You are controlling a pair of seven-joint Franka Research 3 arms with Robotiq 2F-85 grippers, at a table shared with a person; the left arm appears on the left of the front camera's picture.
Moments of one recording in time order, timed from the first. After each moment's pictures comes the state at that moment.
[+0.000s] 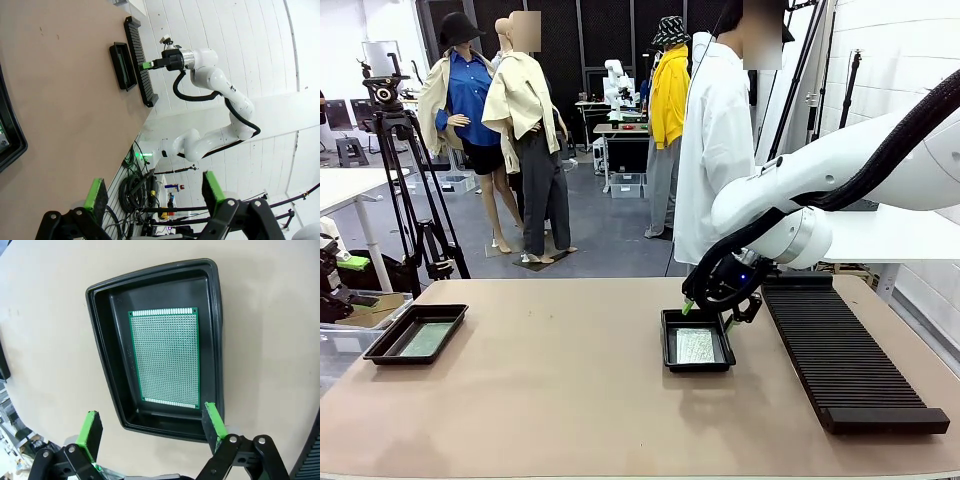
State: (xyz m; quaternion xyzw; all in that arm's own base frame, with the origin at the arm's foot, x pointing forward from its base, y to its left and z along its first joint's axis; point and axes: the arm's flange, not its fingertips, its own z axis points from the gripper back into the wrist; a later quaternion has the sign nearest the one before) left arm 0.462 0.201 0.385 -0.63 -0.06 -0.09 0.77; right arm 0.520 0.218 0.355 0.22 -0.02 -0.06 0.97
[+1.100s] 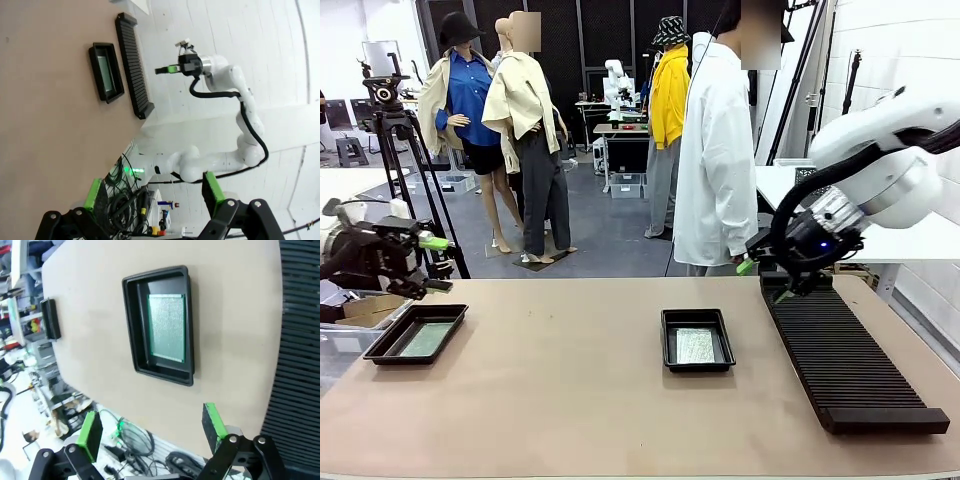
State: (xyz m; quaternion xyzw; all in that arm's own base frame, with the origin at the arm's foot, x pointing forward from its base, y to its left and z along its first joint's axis) left arm 0.458 0.045 0.427 -0.61 -0.06 -0.07 0.79; right arm 0.505 0.075 0.423 0.36 -0.01 -0.03 0.93
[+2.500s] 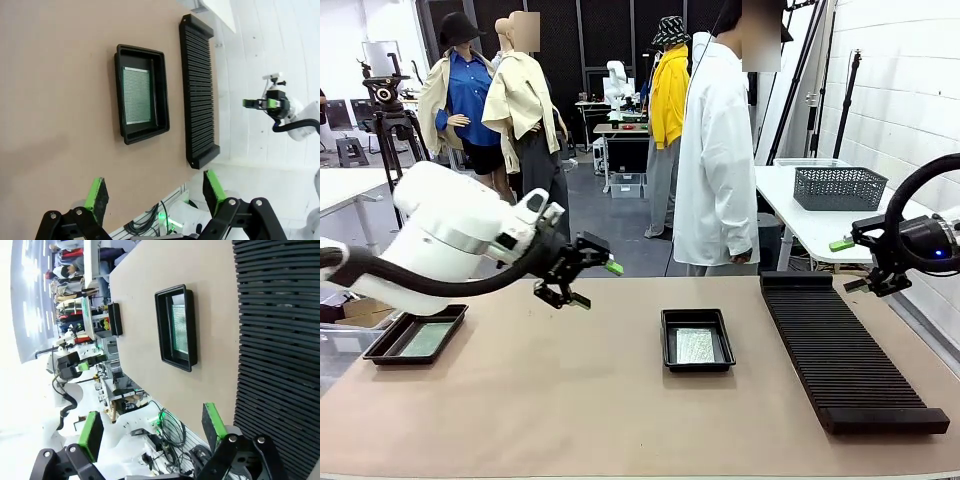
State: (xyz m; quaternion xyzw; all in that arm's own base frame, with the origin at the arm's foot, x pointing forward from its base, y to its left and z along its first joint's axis) left arm 0.446 -0.240 0.431 -0.41 -0.10 0.02 0.91; right arm 0.494 -0.096 0.402 0.54 -0.04 -0.06 0.84
